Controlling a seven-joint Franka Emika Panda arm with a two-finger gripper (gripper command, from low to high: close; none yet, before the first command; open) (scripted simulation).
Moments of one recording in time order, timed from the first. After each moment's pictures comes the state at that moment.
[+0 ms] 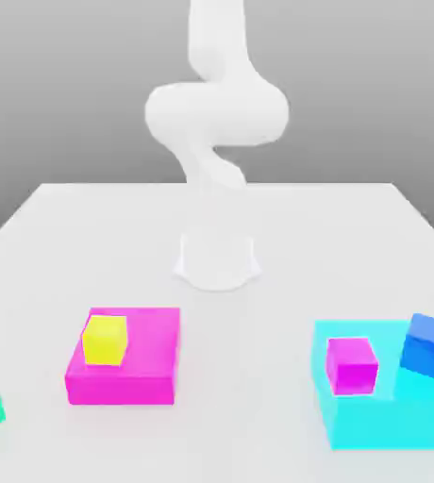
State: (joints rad) arm -0.01 -0.71 -0.04 -2.30 0.02 2.33 0.79
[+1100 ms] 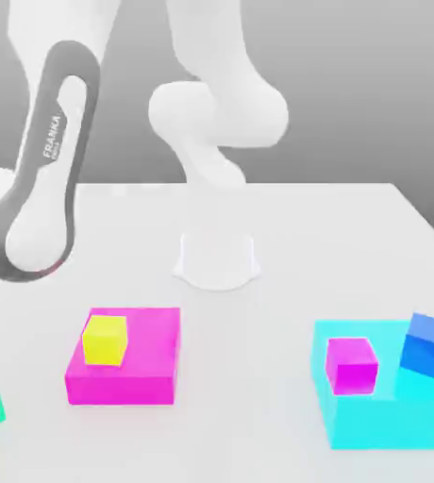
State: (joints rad) arm -0.36 0.48 -0.30 -2.31 0.37 2.75 0.63
